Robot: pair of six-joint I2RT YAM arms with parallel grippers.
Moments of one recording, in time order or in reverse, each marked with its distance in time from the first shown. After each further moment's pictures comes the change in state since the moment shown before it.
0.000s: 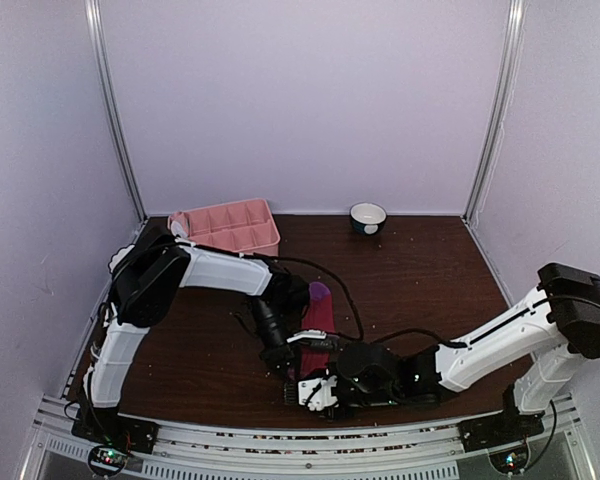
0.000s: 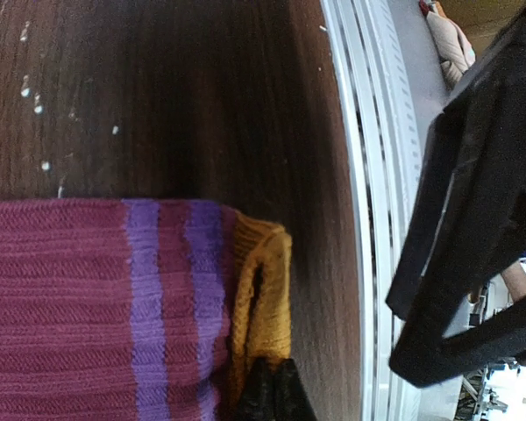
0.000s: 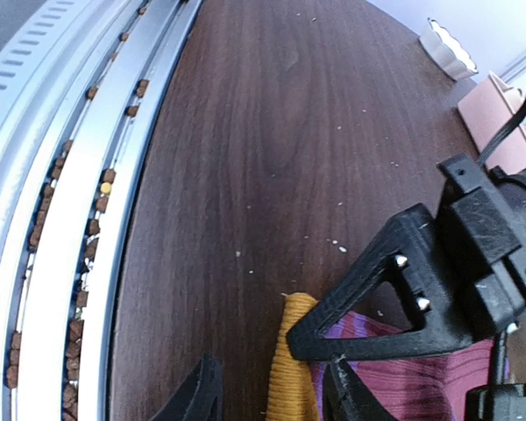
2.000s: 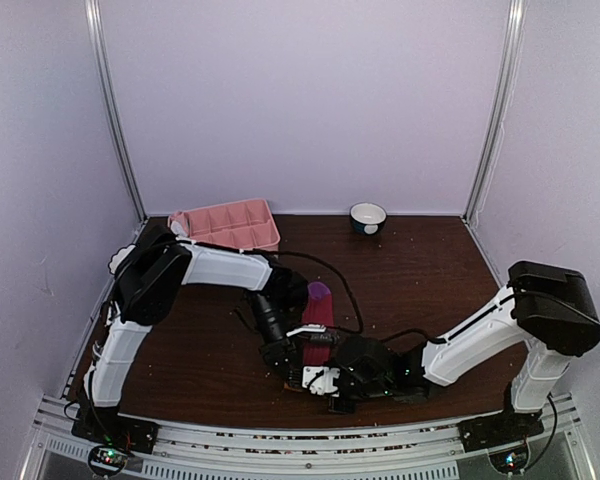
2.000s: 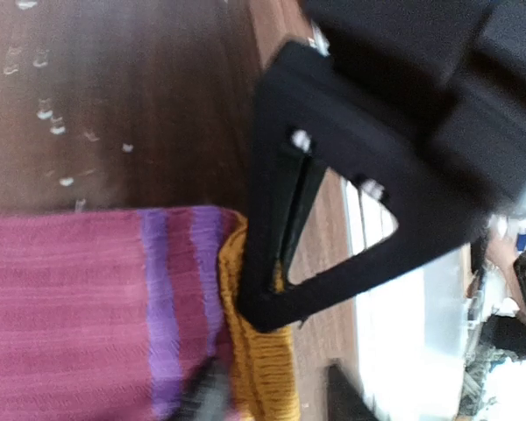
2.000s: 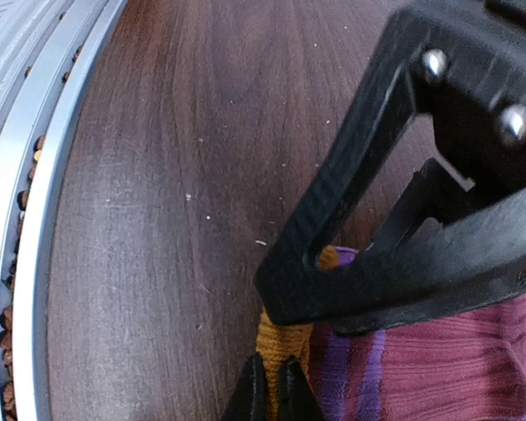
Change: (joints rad) left arm 0.021 0.029 0.055 -0.059 0.025 0.054; right arm -0.108 0.130 -0.024 0.062 -0.100 0.137
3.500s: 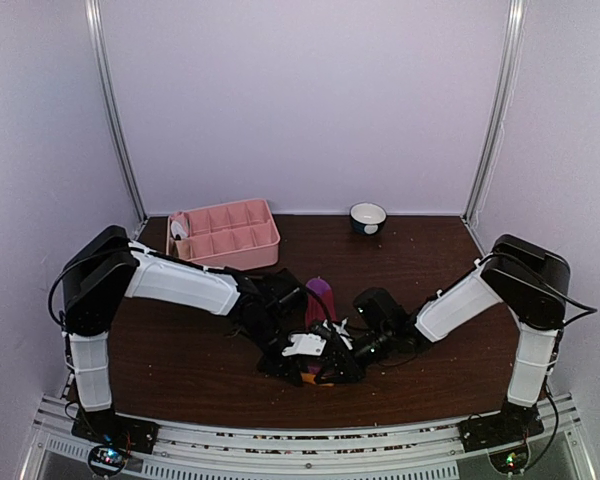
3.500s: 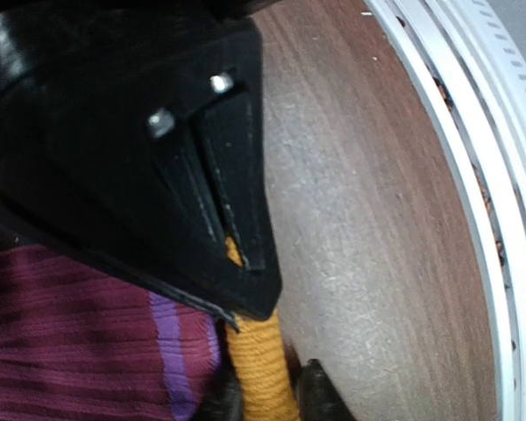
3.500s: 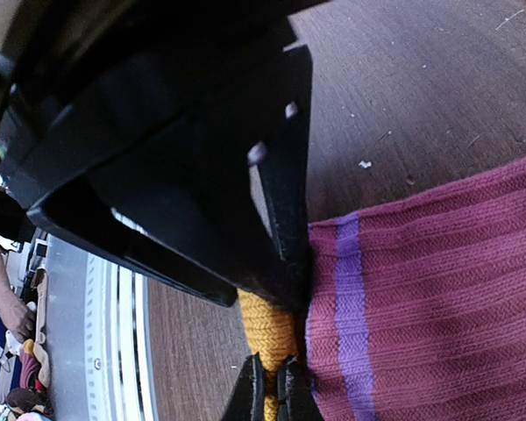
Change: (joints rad) left arm -0.115 -0.349 -0.437 0.668 -0.365 -0.027; right arm -0.392 0.135 0.104 -0.104 -0.793 0.491
